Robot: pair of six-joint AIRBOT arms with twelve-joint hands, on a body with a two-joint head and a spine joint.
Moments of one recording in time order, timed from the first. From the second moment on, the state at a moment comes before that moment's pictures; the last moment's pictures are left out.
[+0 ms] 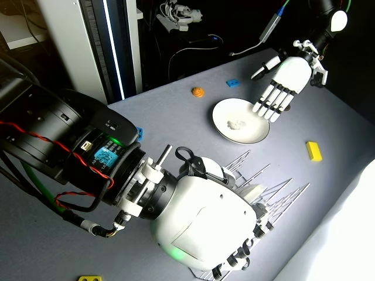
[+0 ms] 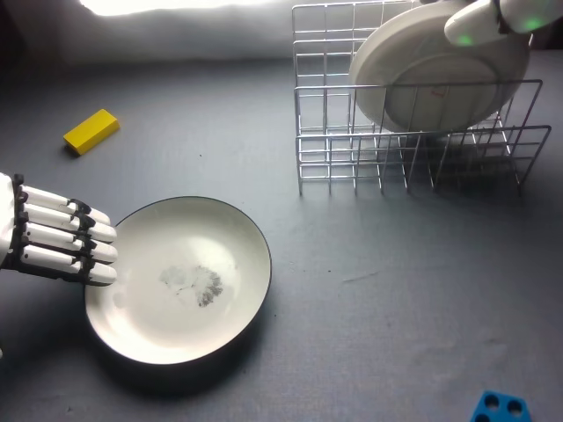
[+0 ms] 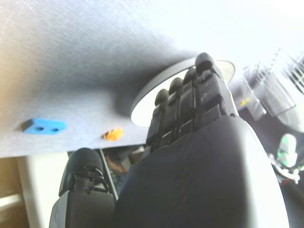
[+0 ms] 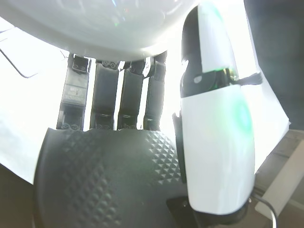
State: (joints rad) left arm 0.74 -1.01 1.75 1.45 -1.19 -0.03; right arm -0.15 -1.04 1.35 0.26 0.06 -0.33
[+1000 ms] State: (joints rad) left arm 0.77 -1.02 1.74 1.45 -1.19 -0.02; right arm -0.12 -1.07 1.11 -0.43 0.30 -0.50
